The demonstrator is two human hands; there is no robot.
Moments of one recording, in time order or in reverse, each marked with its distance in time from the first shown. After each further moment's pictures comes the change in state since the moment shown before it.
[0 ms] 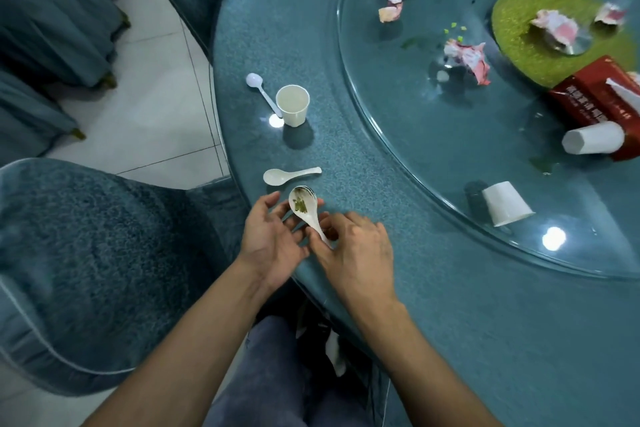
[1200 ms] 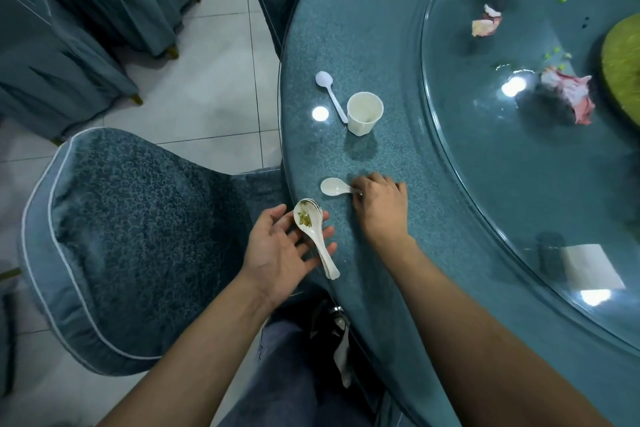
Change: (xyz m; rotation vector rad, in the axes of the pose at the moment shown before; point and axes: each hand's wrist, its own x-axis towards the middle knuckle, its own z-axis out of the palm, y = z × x) left_hand -0.004 0.036 -0.056 -0.179 0.154 0.061; right_hand 0.126 0.002 0.103 -0.162 -0.191 -0.178
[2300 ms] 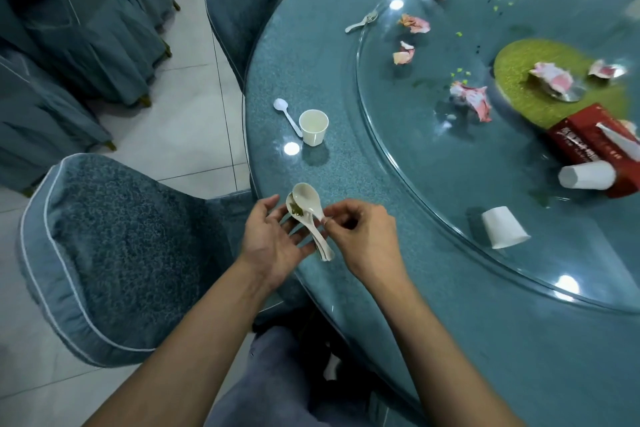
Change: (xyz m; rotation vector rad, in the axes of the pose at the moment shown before) left_hand -0.037 -0.035 0.036 0.057 -0.126 0.059; right_hand -0.131 -0.023 -0.127 0.753 0.020 0.287
